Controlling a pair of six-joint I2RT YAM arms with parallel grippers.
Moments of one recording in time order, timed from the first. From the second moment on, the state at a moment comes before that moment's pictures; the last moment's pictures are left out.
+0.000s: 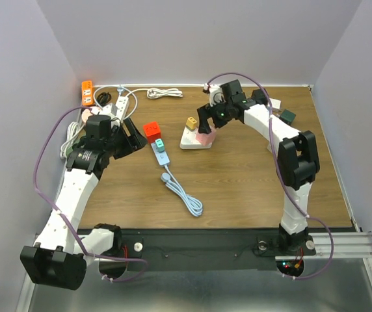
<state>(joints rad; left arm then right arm) -0.17 1.02 1.04 -0.64 0.18 -0.56 0.41 2.01 1.73 -0.54 -0.41 -0.09</state>
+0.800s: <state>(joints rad) -0.24 1.04 1.02 -0.60 0.27 -0.57 0.43 2.07 1.64 -0.51 -0.35 0.04</state>
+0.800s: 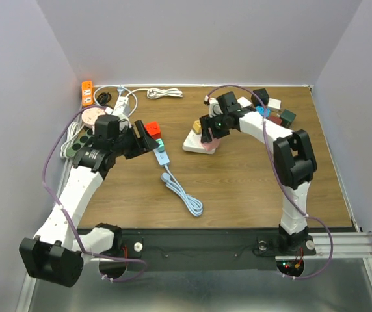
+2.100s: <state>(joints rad) -0.81 1.76 1.03 0.06 0.24 -0.81 0.51 1.45 0.91 -0.45 -0.09 0.48</state>
